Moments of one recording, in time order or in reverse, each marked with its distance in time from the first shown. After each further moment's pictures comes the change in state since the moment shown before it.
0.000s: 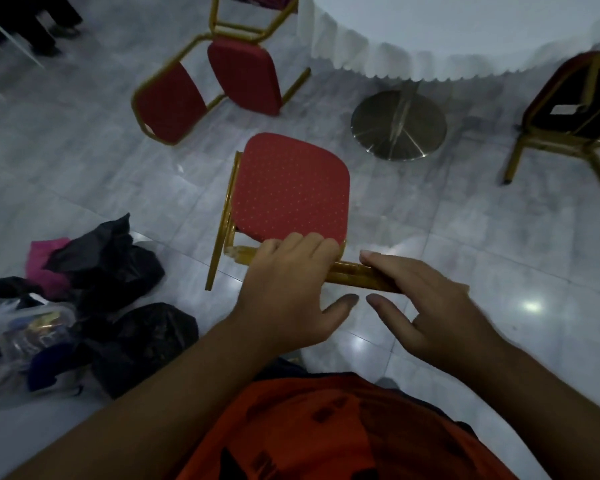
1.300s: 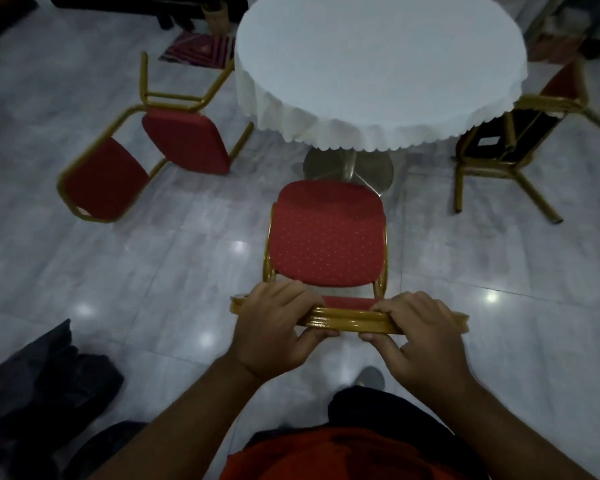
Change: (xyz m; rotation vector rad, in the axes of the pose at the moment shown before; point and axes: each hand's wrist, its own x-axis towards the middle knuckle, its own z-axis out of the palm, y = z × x) left_hand 0.158 -0.138 0.058 -0.210 0.134 0.270; right_hand 0.129 0.079 0.027 -0.190 0.305 0.265
